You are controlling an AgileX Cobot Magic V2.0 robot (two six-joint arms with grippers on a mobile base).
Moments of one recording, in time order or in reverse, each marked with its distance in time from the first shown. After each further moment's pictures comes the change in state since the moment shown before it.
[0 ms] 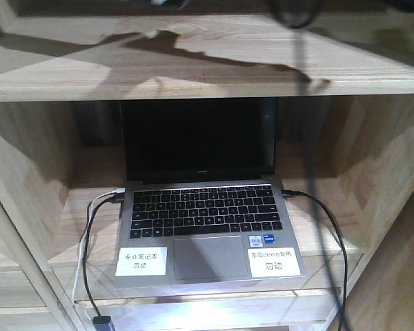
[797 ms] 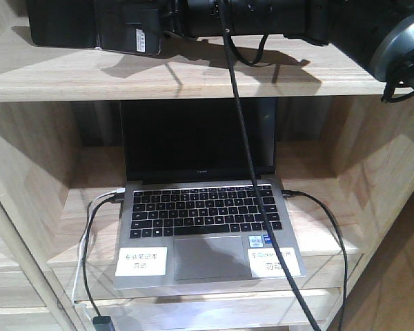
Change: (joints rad) left arm 0.000 0.000 0.000 0.000 0.000 0.000; right arm 0.015 0.225 -0.102 -0.055 -0.060 0.079
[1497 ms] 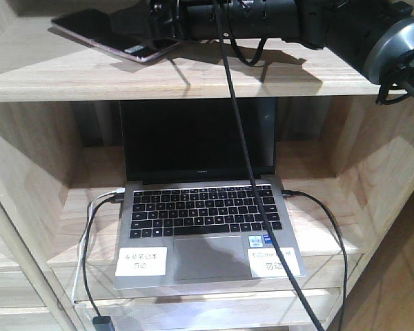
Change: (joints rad) left arm 0.000 0.000 0.000 0.000 0.000 0.000; right arm 0.000 0.012 0.000 -0.091 -0.088 0.002
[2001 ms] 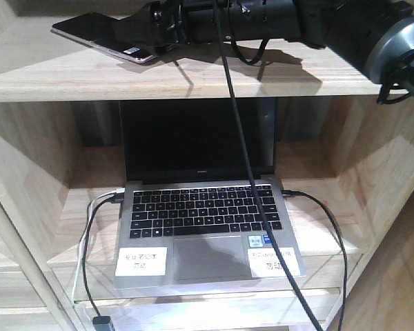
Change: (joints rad) left arm 0.000 0.000 0.000 0.000 0.000 0.000; right arm 0.000 -0.012 0.000 -0.069 -0.004 0.025
